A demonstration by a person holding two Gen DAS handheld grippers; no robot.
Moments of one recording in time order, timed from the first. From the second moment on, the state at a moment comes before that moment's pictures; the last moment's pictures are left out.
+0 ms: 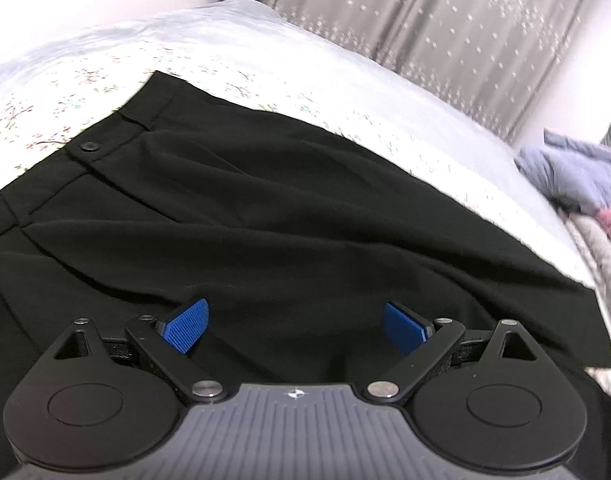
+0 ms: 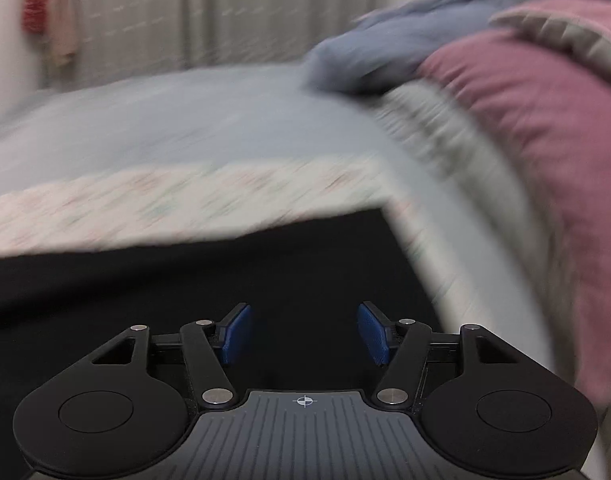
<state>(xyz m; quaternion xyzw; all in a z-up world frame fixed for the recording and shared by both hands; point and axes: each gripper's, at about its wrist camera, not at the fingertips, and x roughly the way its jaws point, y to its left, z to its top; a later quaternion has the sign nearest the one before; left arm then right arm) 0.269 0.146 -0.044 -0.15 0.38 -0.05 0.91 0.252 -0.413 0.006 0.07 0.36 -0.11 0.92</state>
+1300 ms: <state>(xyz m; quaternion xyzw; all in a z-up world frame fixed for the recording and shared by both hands) 0.212 0.234 -0.035 -0.14 0.43 0.06 0.89 0.075 -0.253 -0.058 0.04 0.41 -0.05 0.91</state>
